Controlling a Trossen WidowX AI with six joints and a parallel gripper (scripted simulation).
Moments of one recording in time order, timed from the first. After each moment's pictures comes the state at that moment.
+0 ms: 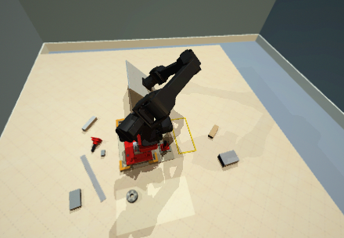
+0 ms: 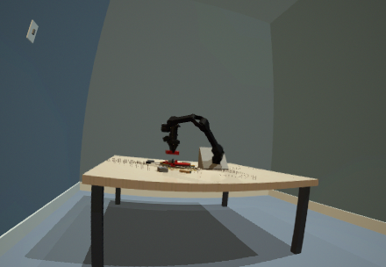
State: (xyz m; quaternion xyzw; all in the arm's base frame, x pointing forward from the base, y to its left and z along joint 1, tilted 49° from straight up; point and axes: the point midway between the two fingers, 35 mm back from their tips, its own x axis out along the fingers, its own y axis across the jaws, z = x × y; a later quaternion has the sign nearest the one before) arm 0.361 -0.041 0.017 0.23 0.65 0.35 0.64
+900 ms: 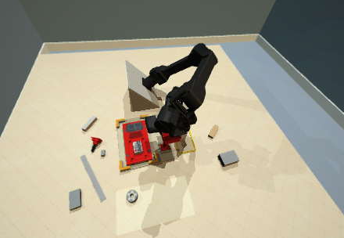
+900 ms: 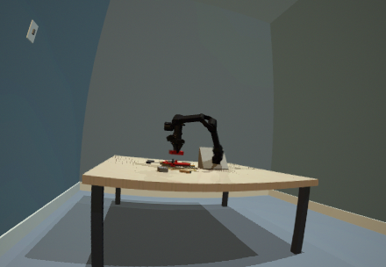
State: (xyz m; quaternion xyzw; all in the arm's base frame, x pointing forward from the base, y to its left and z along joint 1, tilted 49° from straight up) arm 0.340 0.016 0.091 0.22 0.65 0.35 0.64
